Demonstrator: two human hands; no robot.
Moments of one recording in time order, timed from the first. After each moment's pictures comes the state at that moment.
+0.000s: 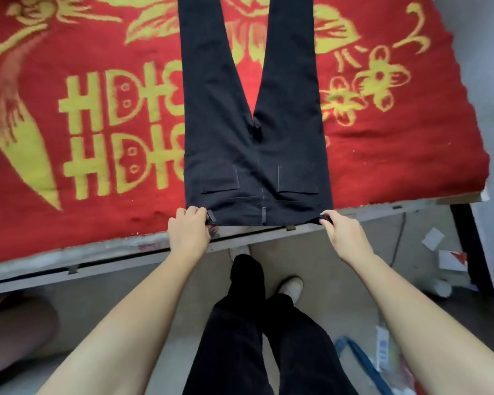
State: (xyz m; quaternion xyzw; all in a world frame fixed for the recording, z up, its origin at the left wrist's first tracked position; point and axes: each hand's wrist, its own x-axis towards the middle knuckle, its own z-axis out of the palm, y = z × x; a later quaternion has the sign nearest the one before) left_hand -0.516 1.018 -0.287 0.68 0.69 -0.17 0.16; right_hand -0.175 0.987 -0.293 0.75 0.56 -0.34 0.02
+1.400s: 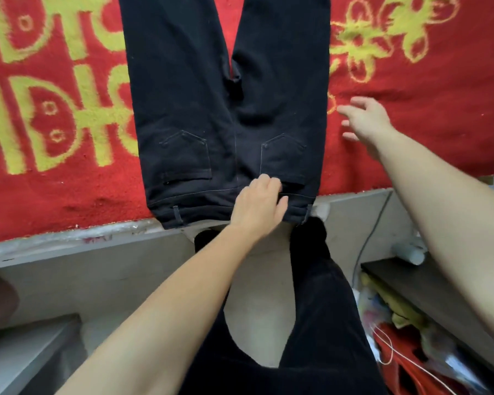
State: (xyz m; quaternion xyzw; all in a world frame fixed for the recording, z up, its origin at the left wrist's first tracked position) left_hand -0.350 1.061 -0.363 0.74 0.57 -0.01 0.37; right_hand -0.123 1.200 -0.356 0.83 0.26 -0.46 -0.17
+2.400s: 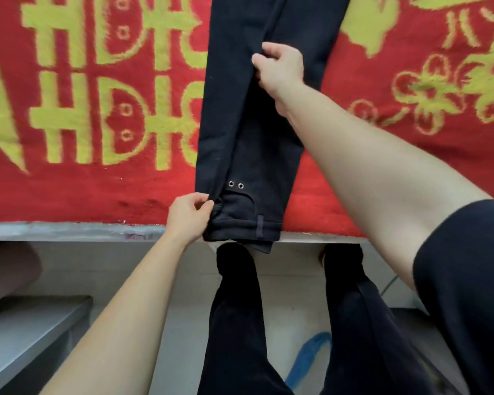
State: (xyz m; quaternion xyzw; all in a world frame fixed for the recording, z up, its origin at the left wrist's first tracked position) left_hand -0.544 1.078 -0.356 0.37 0.80 0.08 0.47; right_hand -0.400 1.328 -0.364 0.70 0.38 -0.56 -0.24
